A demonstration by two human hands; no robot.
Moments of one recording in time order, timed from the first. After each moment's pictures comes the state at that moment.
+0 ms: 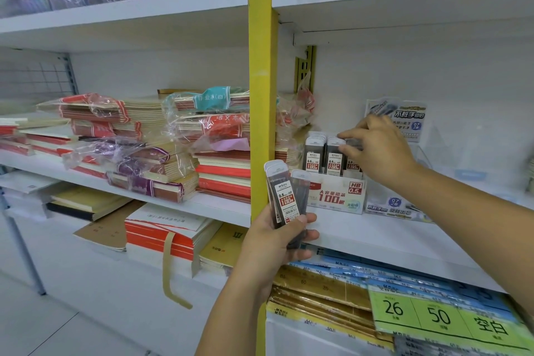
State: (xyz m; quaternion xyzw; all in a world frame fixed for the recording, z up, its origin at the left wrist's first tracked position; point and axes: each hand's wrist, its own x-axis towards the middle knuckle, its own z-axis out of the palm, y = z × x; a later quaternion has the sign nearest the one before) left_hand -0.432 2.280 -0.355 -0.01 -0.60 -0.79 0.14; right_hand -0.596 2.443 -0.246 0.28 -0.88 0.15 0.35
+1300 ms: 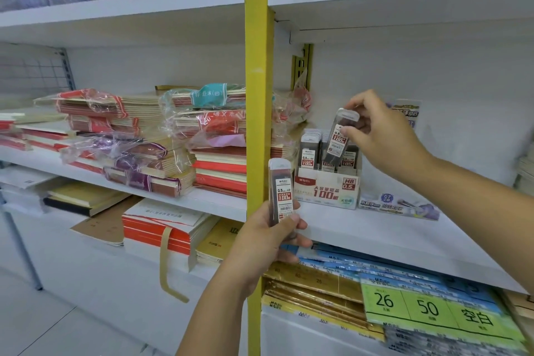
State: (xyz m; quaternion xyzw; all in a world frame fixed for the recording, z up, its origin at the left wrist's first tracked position) left_hand -0.422 2.277 -0.350 -0.01 -0.67 -0.74 0.11; right_hand -0.553 2.454 -0.223 0.37 -0.81 0.34 0.31
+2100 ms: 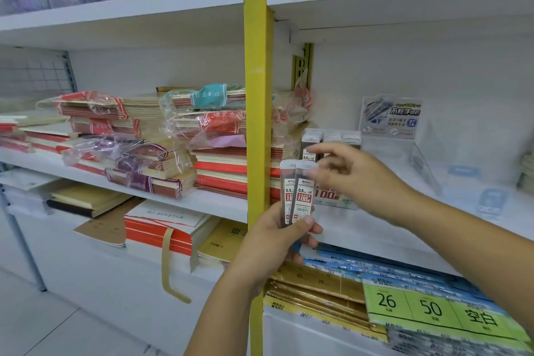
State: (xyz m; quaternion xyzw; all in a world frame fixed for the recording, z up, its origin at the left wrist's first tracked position) left_hand -0.421 2.285 -0.348 -0.05 -0.70 -0.70 0.11; right_hand -0.506 2.440 -0.260 0.40 -0.79 0.46 0.03
